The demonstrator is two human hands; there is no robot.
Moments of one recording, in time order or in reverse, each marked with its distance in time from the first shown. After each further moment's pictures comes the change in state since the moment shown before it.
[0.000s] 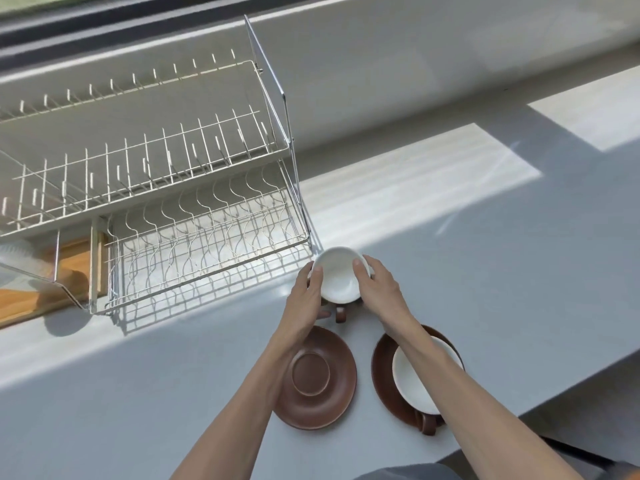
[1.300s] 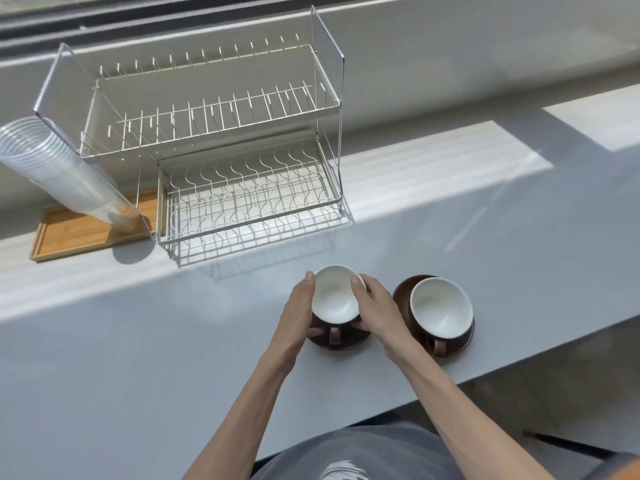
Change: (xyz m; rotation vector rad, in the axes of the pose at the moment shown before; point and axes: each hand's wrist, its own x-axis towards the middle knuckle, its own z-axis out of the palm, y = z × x) left_hand -0.135 -0.069 -0.047 -0.150 0.048 -0.058; right_hand -0.126 0.053 0.054 0.218 -0.133 -0.030
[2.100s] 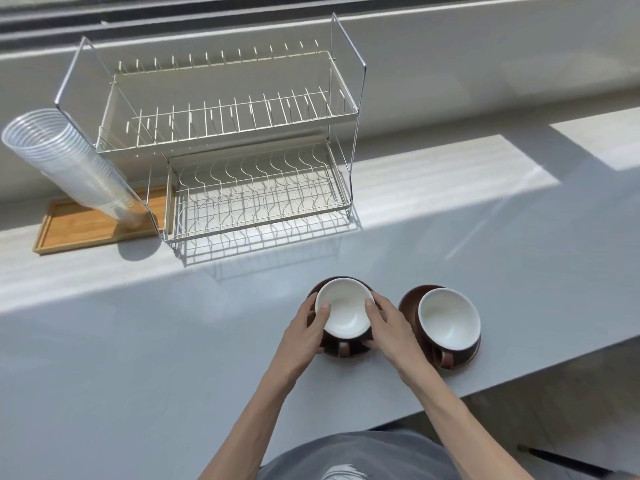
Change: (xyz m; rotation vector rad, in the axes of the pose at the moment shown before) left_hand -0.006 -0.022 -0.012 0.103 -0.042 0.056; right_hand -0.014 0.013 -0.005 -0.140 0.015 -0.043
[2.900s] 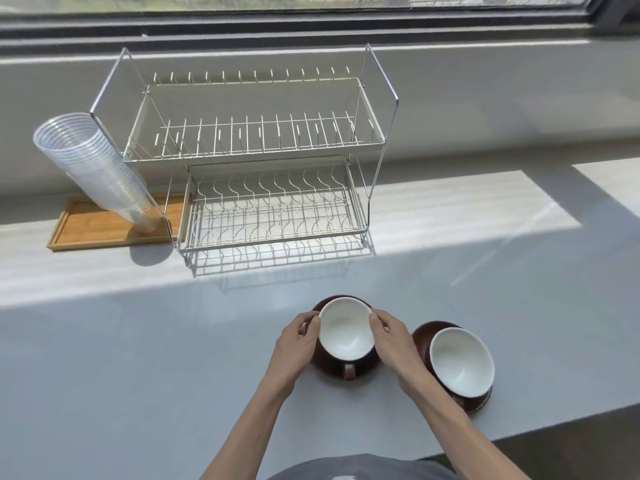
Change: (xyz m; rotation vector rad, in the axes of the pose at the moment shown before) left_hand 0.031 0.001 -0.020 -0.039 0.147 -0.092; right_hand 0.029 -0.034 0.003 -0.239 0.001 -0.019
